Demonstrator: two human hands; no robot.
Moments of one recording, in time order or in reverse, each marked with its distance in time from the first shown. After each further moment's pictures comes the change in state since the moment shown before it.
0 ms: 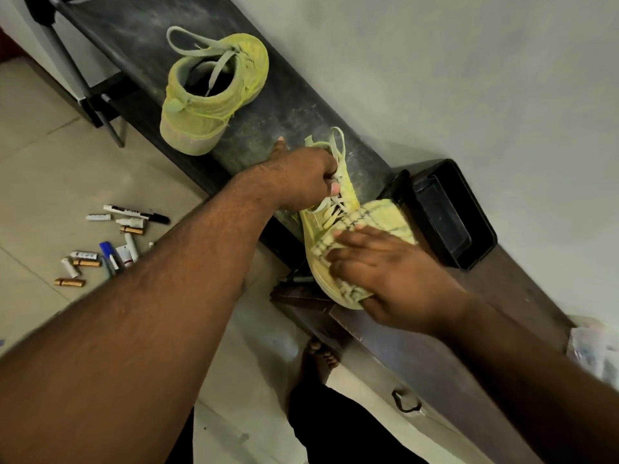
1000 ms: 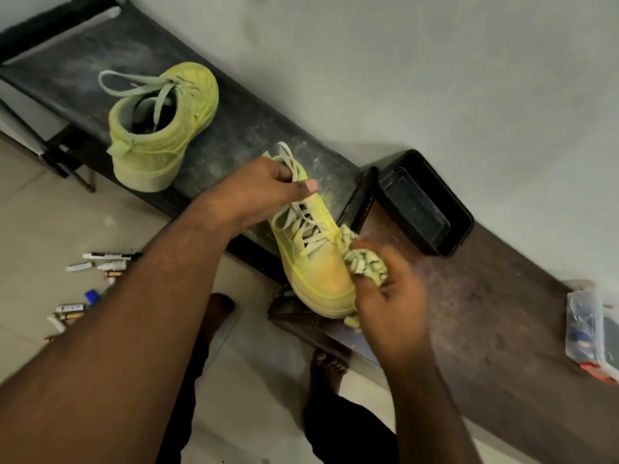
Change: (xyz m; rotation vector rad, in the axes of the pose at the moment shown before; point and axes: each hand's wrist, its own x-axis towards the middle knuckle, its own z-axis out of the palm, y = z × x) left_hand -0.006 0.008 -0.002 -0.646 0.013 -0.140; right_hand -0.007 -0.054 0.022 0.849 0.746 1.135
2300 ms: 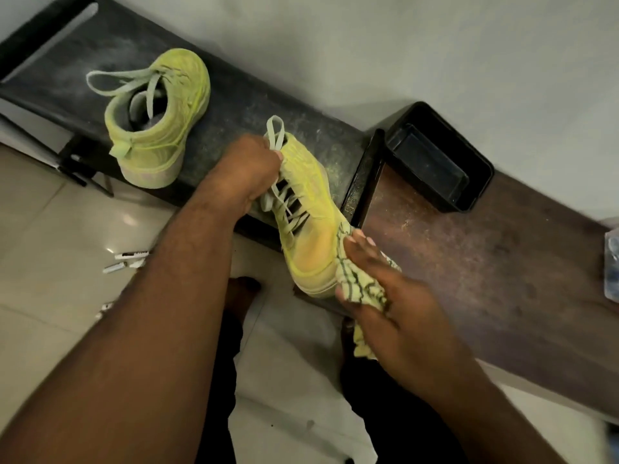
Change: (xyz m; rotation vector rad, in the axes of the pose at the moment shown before) left_hand 0.014 -0.004 0.001 0.099 0.248 -0.143; right_hand -0.042 -0.006 -0.014 -0.114 -0.380 -0.171
